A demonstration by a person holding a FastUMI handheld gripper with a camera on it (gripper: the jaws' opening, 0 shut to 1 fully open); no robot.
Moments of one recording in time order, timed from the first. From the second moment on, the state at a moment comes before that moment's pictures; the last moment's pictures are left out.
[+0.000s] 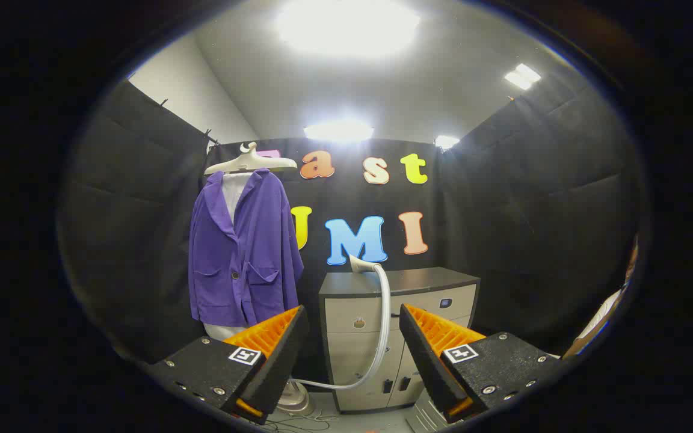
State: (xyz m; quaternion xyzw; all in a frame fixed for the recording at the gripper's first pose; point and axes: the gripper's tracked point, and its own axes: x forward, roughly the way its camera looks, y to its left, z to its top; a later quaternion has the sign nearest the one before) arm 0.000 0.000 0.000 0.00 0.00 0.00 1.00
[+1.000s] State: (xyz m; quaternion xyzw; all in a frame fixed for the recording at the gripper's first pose) arm 0.008 -0.005 0.007 0.01 0.01 0.01 1.00
